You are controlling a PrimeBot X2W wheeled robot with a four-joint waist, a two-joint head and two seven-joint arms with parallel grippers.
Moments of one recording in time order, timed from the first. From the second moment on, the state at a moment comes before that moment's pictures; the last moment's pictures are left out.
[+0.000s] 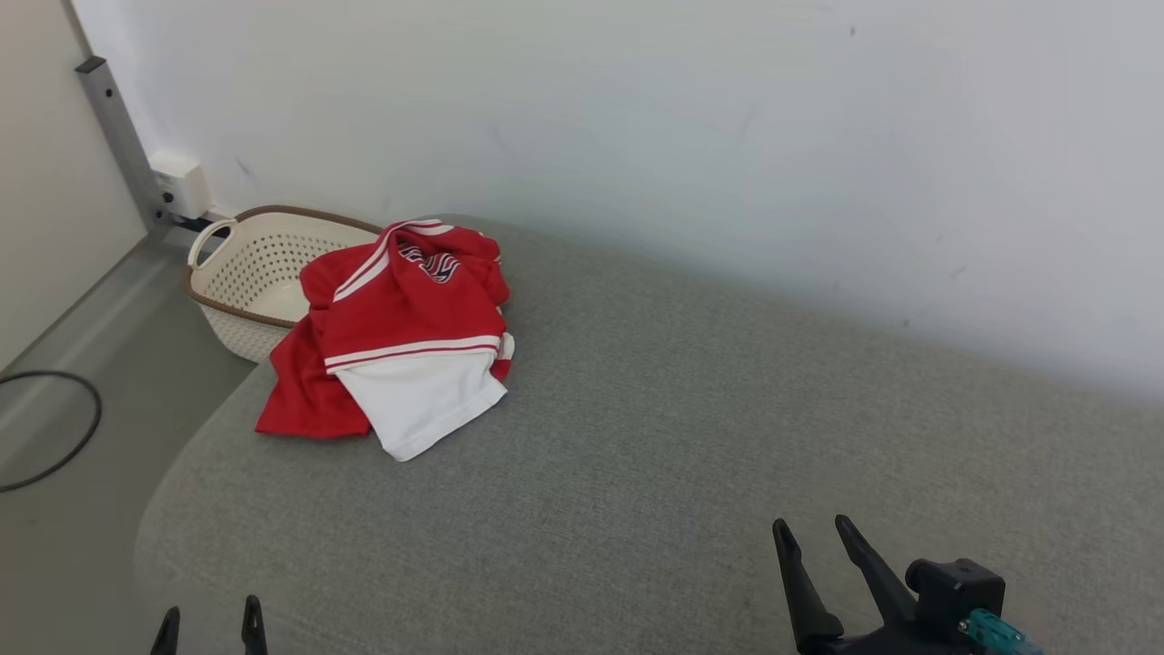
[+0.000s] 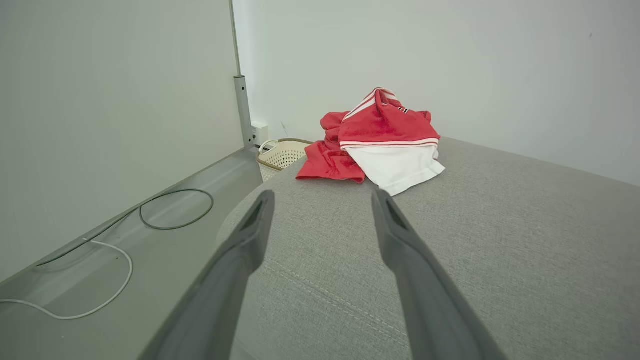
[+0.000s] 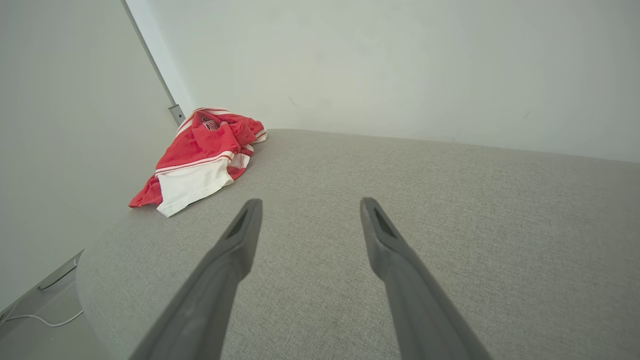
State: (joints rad) left arm 0.14 0.20 -0.04 -0.15 -0.19 0.23 -0.09; right arm 0.01 -0.05 0.25 0.05 0.22 0.13 -0.04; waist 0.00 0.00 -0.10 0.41
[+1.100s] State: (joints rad) left arm -0.22 0.29 -0.02 -0.14 -0.28 0.12 -0.07; right arm -0.04 -0.05 0.26 0.06 0.21 0.13 -0.04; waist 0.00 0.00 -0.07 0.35
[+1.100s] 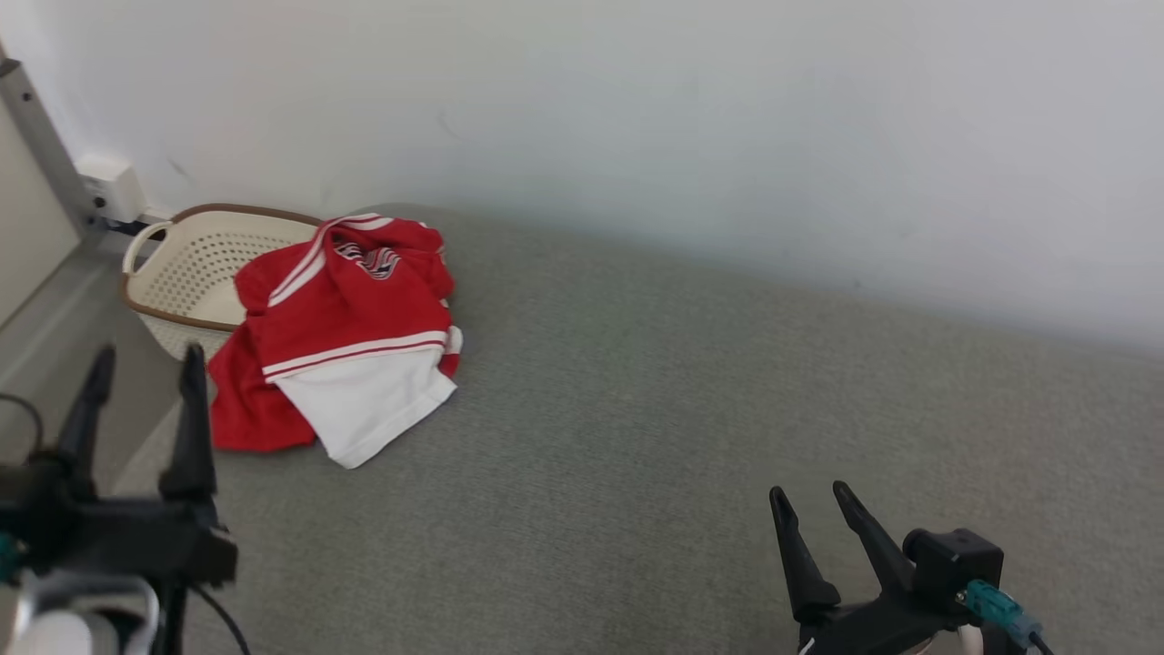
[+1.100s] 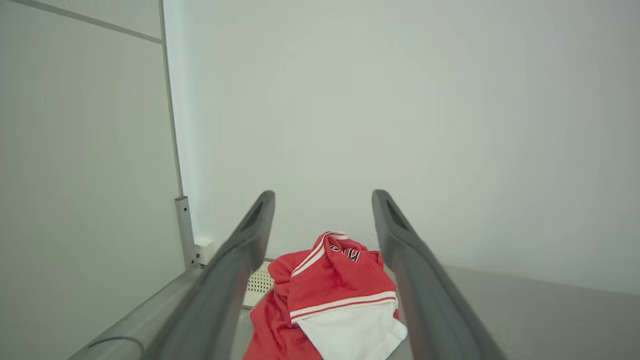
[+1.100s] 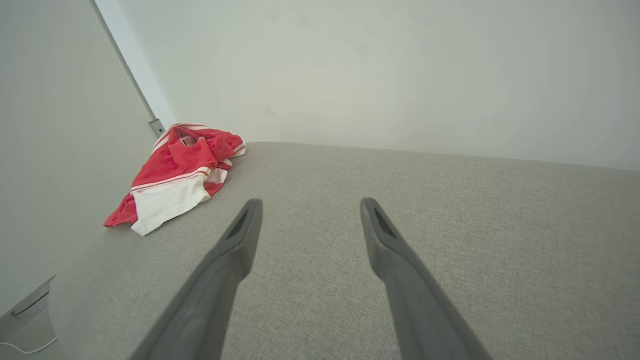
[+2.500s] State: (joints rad) left arm -0.99 0.62 0.02 0.90 -0.43 -0.10 0.10; right arm -0.20 -0.05 0.21 -0.02 0.15 0.13 -0.06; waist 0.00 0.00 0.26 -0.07
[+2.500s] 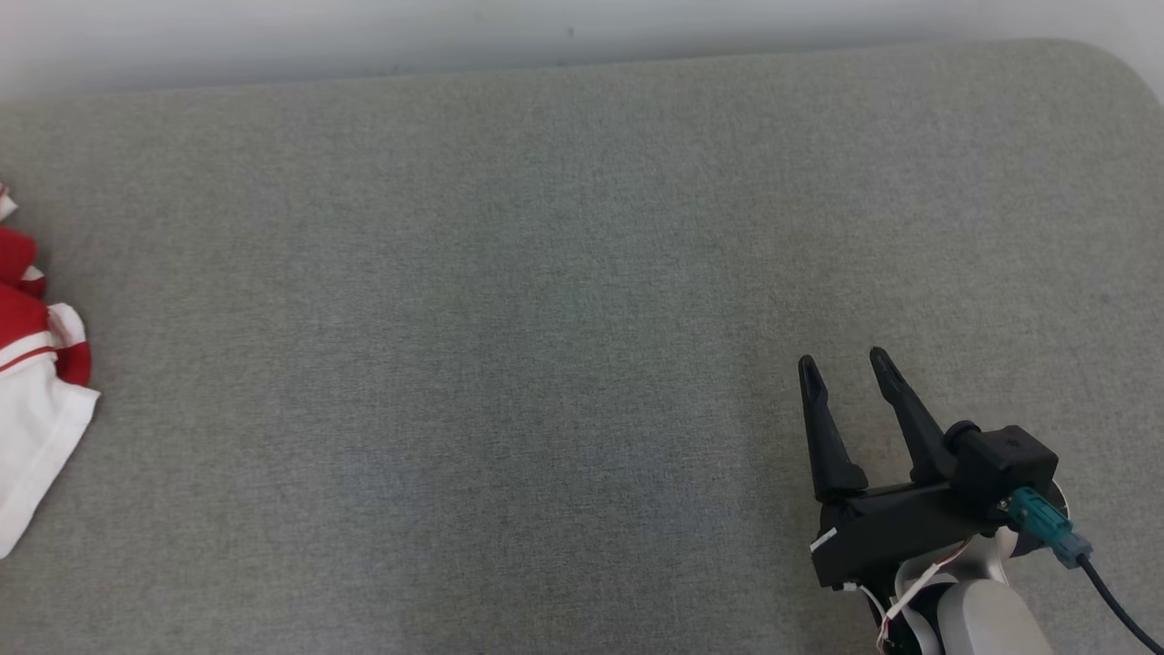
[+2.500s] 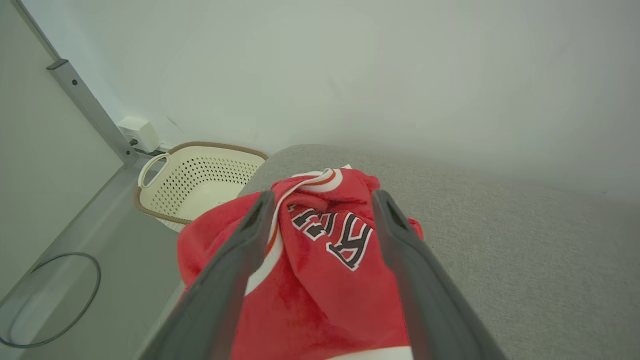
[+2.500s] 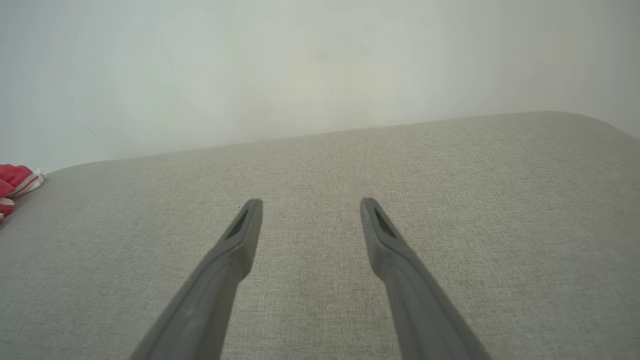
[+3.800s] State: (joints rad) left arm -1.20 0.62 -0.14 1.13 -0.39 -0.13 -0.11; right arm -0.21 -0.05 0.21 0.00 0.16 0.13 -0.08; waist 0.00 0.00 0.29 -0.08
